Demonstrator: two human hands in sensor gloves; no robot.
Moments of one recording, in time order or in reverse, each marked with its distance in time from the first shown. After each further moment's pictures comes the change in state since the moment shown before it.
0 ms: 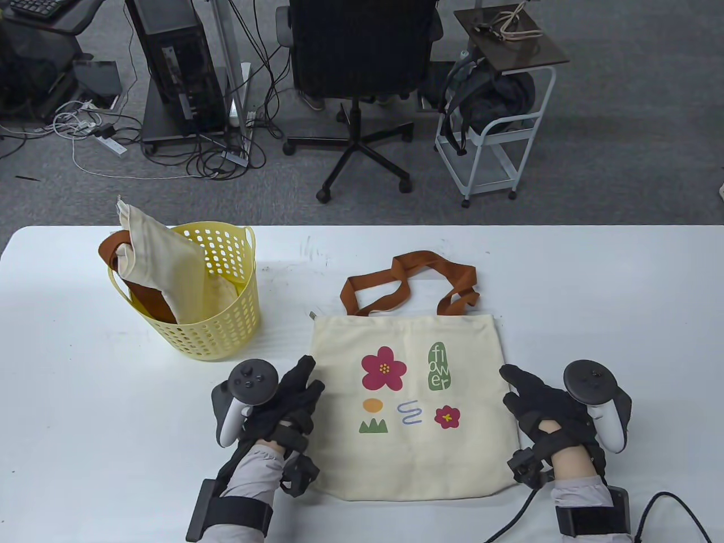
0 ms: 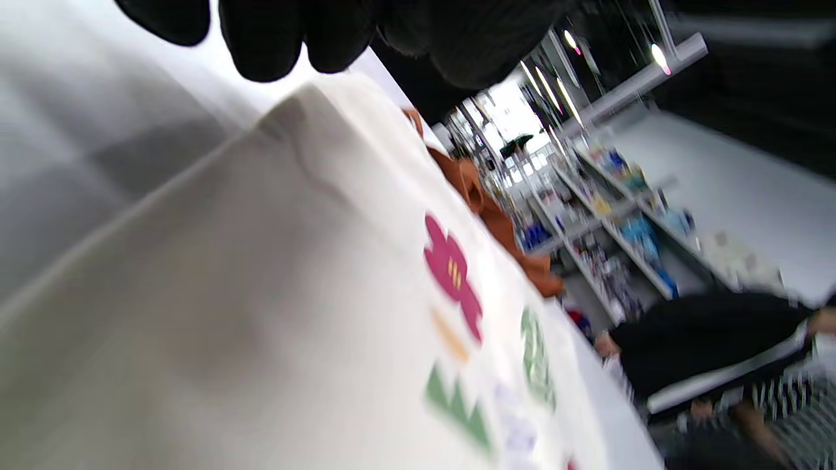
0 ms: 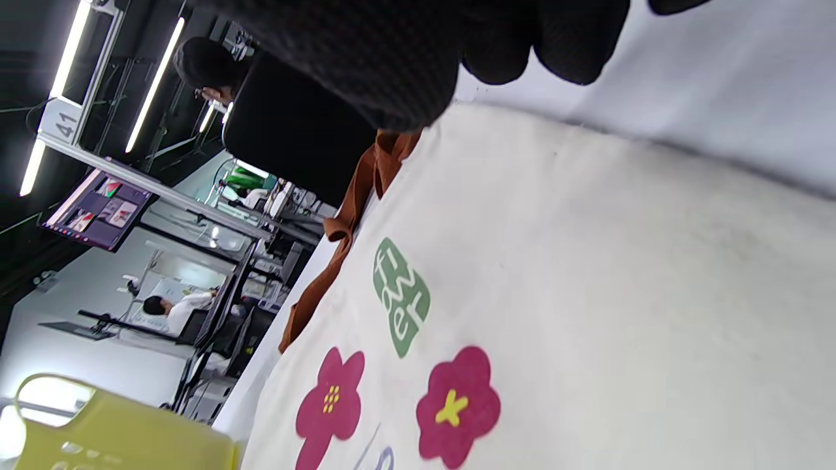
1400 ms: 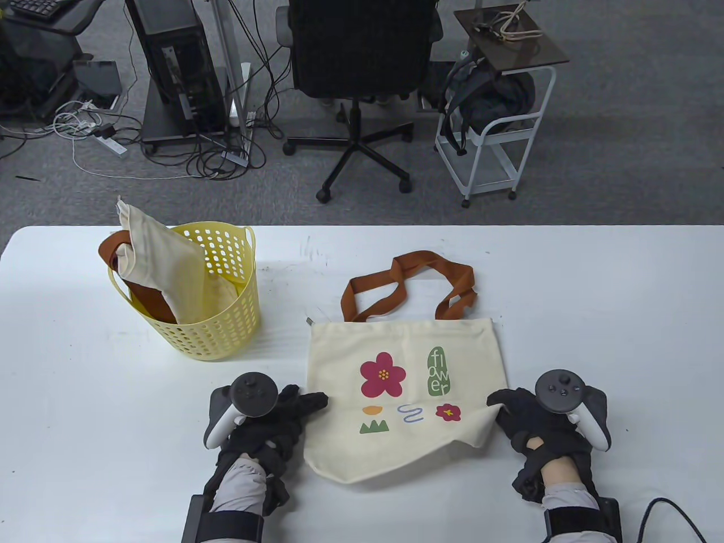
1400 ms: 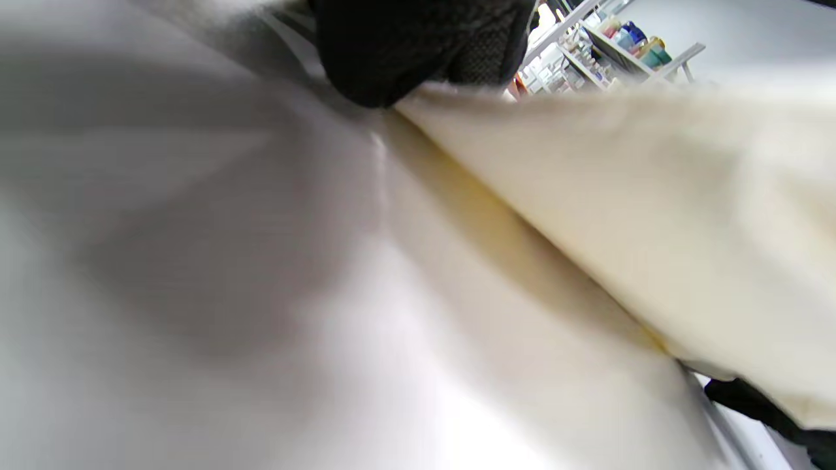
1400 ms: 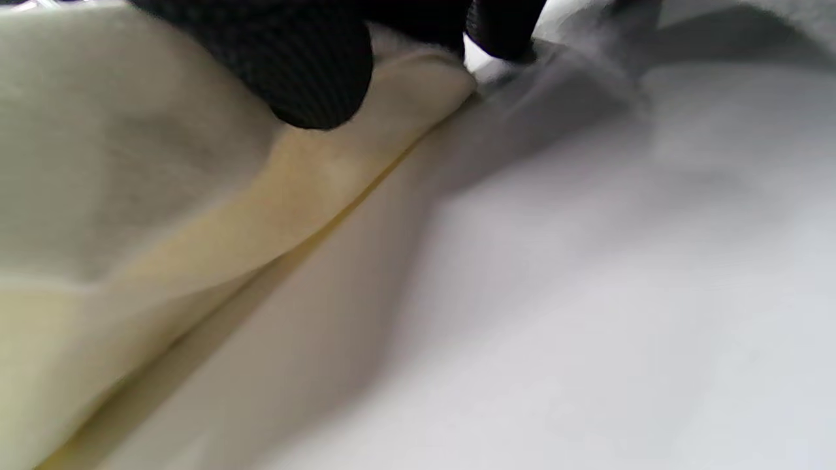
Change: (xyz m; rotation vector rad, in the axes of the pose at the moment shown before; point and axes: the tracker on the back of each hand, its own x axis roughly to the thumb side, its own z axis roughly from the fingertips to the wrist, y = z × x) left_hand -0.037 -0.001 -0.002 -0.177 0.021 -0.107; right_hand -0.029 0.015 -0.014 0.045 0.051 0.299
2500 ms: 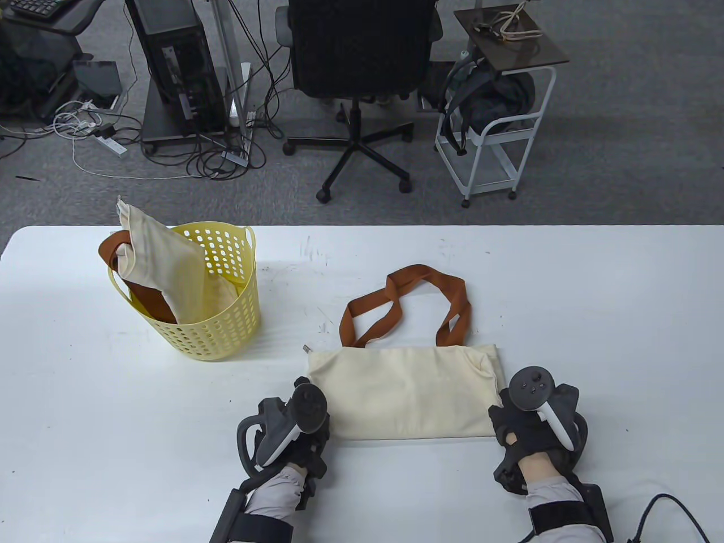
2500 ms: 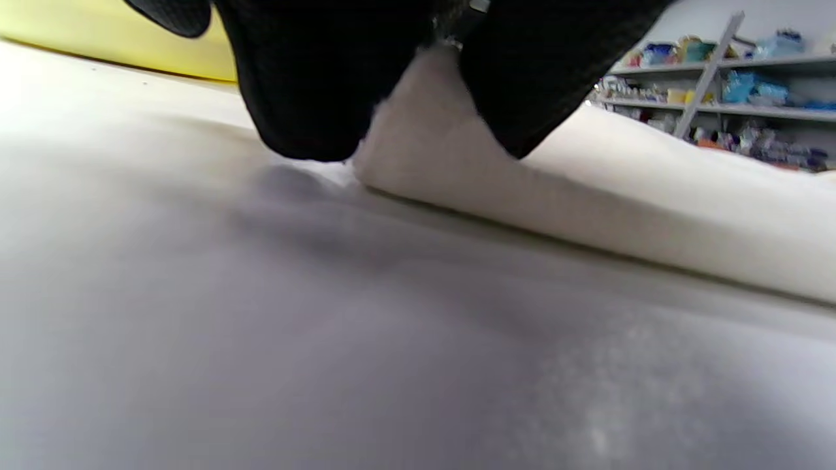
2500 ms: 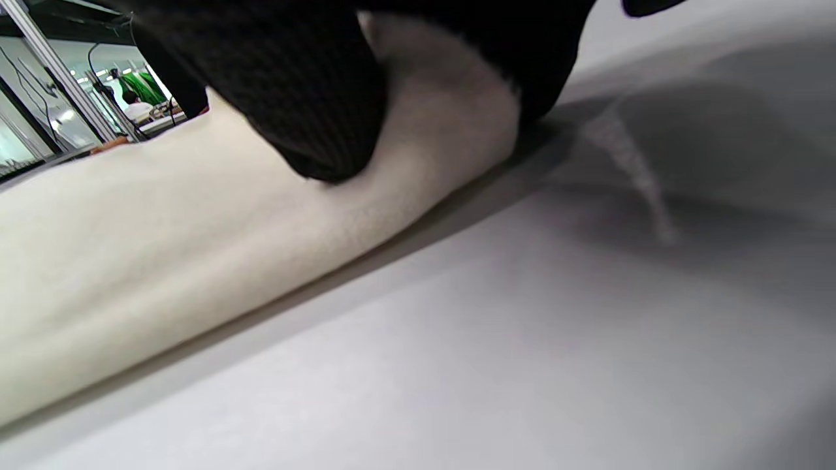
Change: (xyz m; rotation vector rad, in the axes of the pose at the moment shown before) left_hand 0.058 -0.028 0.000 0.368 0.193 -0.517; right_hand 0.032 0.019 -0.004 -0.245 0.180 0.347
